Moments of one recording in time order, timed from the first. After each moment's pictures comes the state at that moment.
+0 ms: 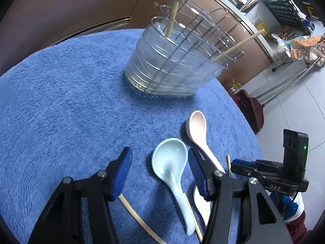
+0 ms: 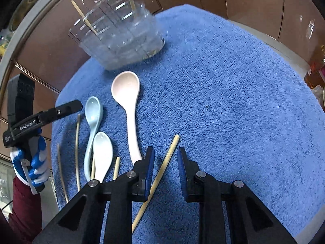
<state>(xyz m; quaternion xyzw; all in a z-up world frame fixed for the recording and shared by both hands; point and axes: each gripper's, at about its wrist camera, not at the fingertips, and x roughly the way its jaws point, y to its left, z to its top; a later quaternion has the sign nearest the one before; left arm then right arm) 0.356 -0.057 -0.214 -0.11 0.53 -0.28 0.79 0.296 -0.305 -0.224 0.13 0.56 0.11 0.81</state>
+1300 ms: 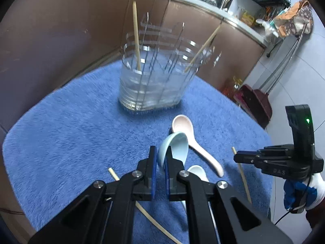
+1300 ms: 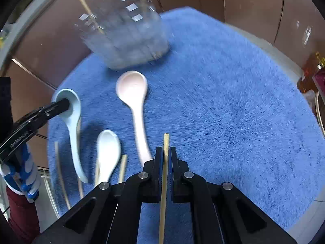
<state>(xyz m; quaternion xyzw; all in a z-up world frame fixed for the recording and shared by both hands) 0.292 -0.074 -0.155 -0.01 0.44 -0.26 0.86 0.288 -0.288 -0.206 0.11 0.55 0.11 0.82</state>
